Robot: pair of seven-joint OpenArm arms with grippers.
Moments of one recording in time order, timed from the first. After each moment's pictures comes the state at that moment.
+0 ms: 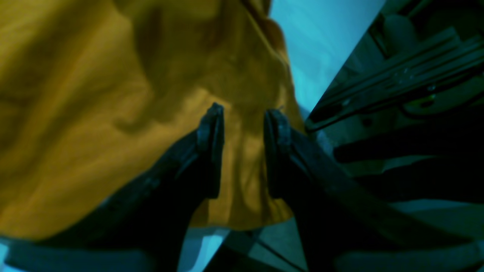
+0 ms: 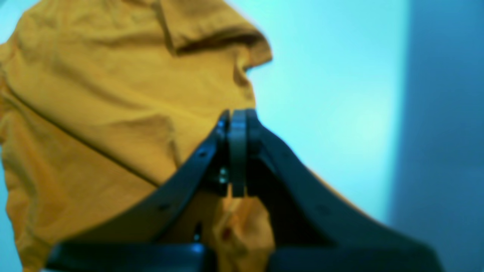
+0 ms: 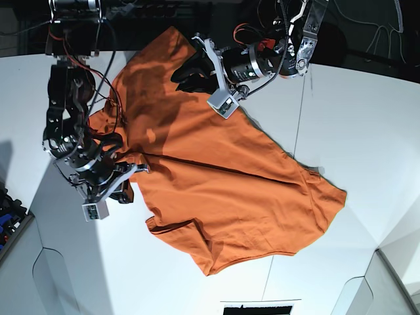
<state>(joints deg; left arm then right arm) 17.7 -4.8 12.2 97.8 -31.5 -37.8 41.9 10.3 5.1 4.1 84.8 16.9 19.5 -43.1</state>
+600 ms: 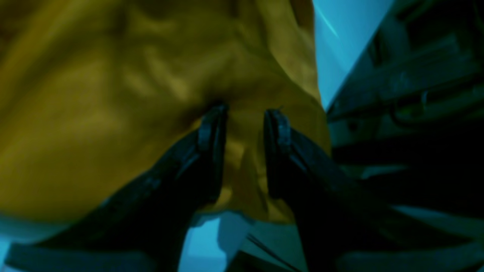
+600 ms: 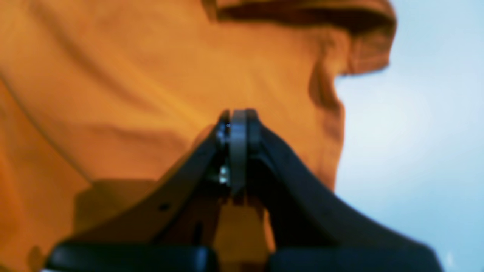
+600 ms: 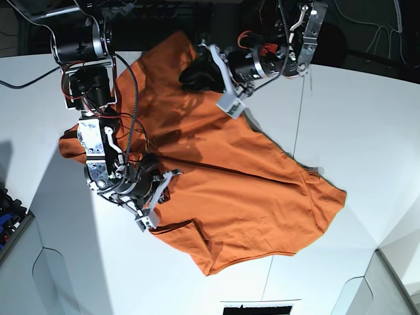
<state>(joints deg) 16.0 -5.2 8.6 88.8 -33.0 -35.4 40.3 24.6 3.4 -6.5 56.6 7.3 23.6 -36.1</state>
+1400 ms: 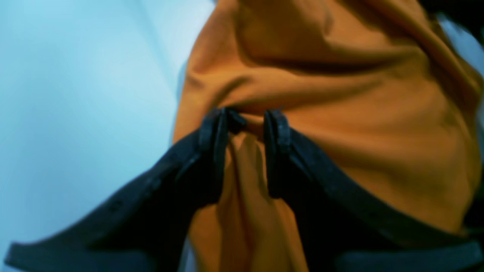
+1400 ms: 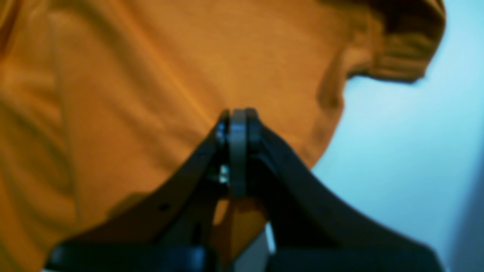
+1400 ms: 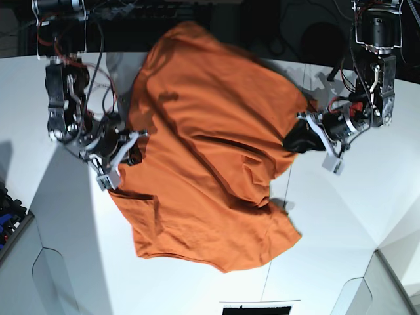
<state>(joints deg) 0.4 -23.7 -4.4 71.7 -36.9 -36.3 38.8 5.8 12.4 -3.4 77.3 21.5 23.5 -44.1</state>
